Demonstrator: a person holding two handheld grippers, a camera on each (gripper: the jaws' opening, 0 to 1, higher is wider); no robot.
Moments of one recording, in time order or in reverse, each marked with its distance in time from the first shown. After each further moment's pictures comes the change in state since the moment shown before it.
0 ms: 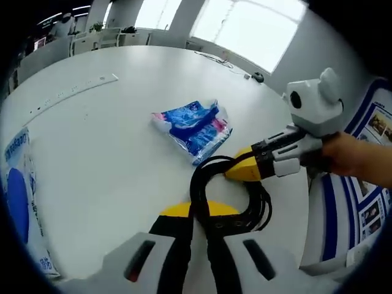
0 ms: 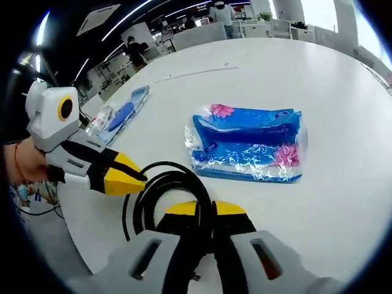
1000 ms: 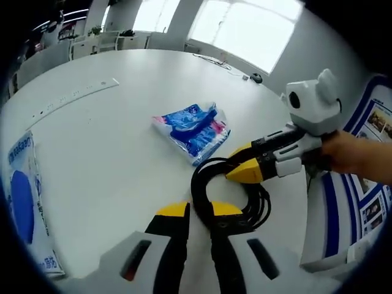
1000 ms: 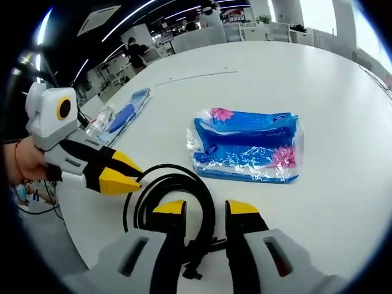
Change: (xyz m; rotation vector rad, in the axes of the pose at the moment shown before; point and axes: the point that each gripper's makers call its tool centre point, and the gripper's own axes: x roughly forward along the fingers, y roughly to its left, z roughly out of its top) left arm -0.011 0.001 0.002 0.016 -0.019 0.004; right arm -0.006 0.001 0.002 -0.010 -0.019 -0.014
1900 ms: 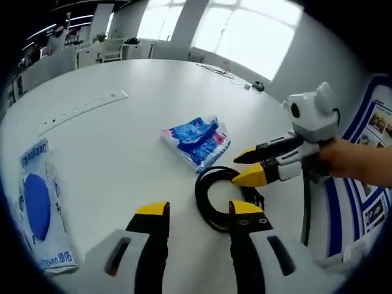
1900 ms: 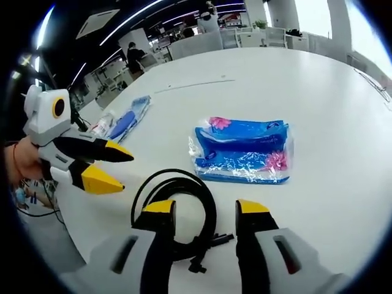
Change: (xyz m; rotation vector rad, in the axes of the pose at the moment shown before) left arm -0.032 0.001 0.013 0.007 -0.060 0.029; right arm -0.017 0.004 0.009 0.014 -0.044 -0.030
